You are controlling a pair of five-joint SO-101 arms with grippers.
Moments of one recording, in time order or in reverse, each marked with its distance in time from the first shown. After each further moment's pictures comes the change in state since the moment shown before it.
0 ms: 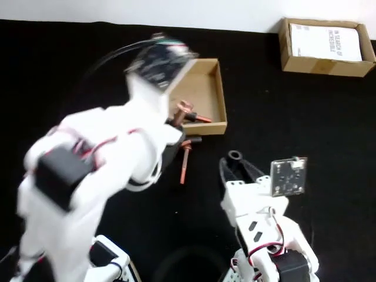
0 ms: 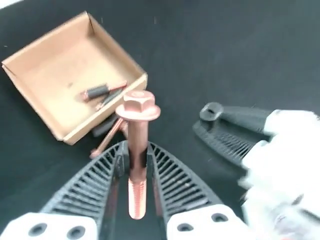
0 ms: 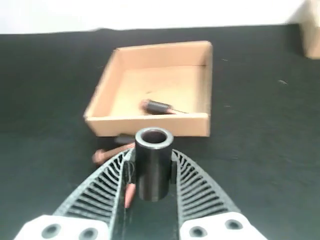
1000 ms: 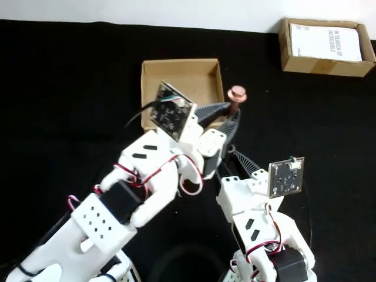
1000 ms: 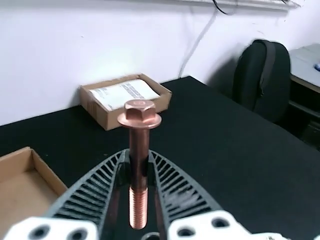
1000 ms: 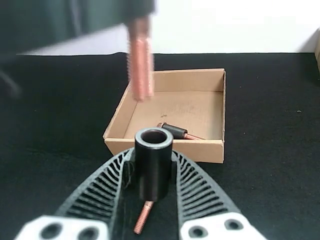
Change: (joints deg) left arm 10.8 -17.1 58.5 -74.3 6.2; right arm -1.8 0.0 2.2 -7.6 0.0
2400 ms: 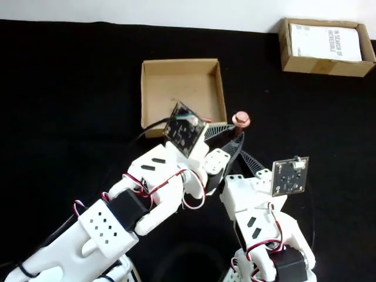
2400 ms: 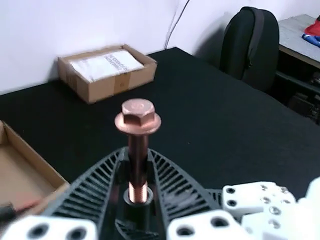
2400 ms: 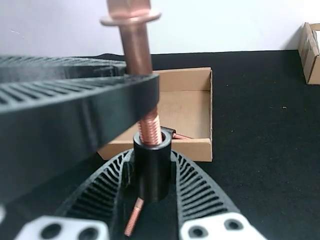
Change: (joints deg) left arm 2.5 -2.5 8.7 0.0 0.1; right arm 3.2 0.0 0.1 0.0 0.1
